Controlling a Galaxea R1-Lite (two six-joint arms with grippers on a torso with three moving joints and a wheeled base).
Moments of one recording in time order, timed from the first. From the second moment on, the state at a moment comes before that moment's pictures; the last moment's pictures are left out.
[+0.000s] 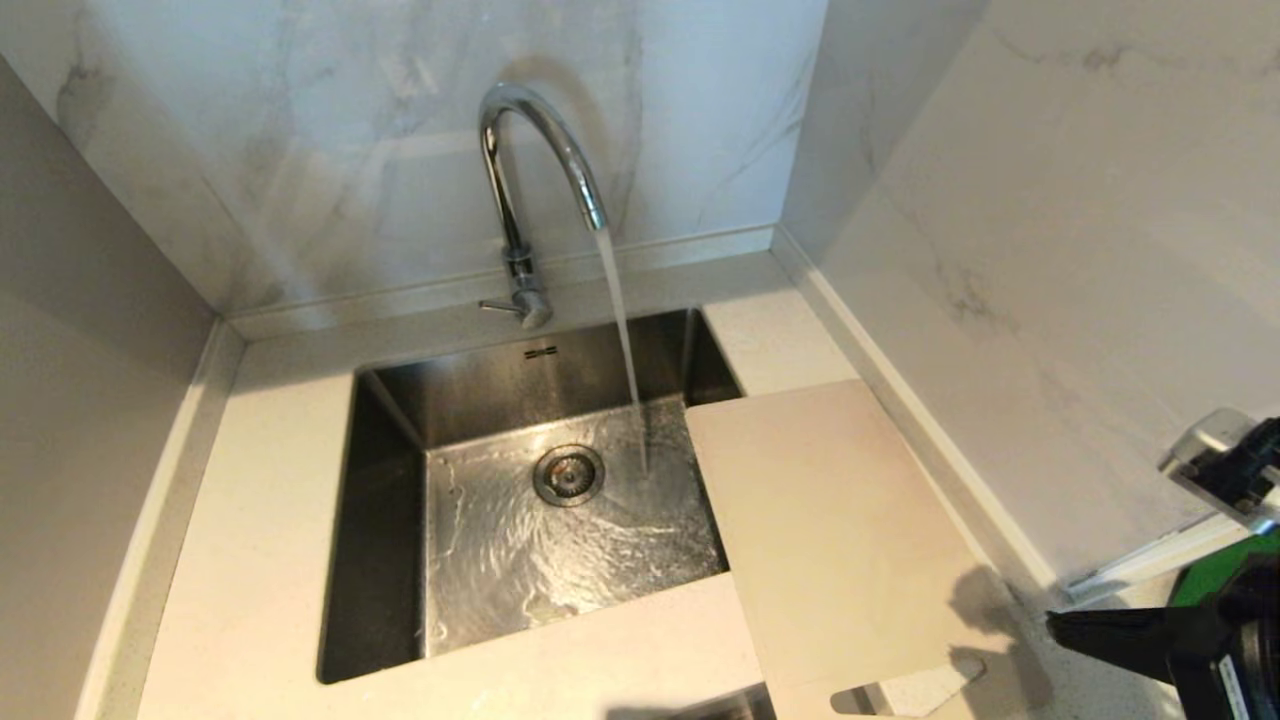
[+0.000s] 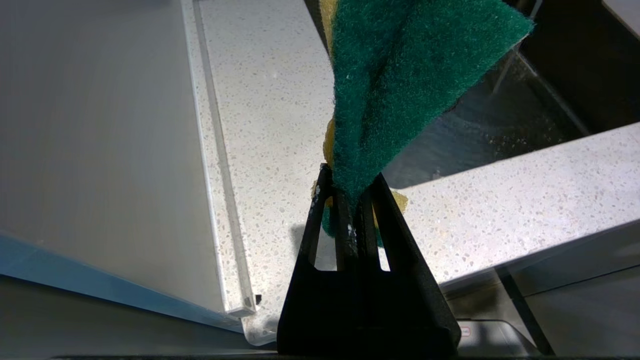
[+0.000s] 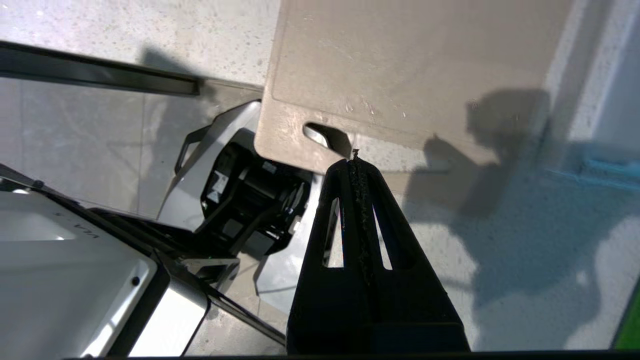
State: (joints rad) left arm 0.00 0.00 0.00 0.00 0.00 -0.01; right arm 0.02 1.08 -0.86 0.54 0.38 -0.30
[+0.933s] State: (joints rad) left arm 0.00 0.00 0.00 0.00 0.00 -0.01; right arm 0.26 1.28 -0.80 0.52 0.01 -0.54
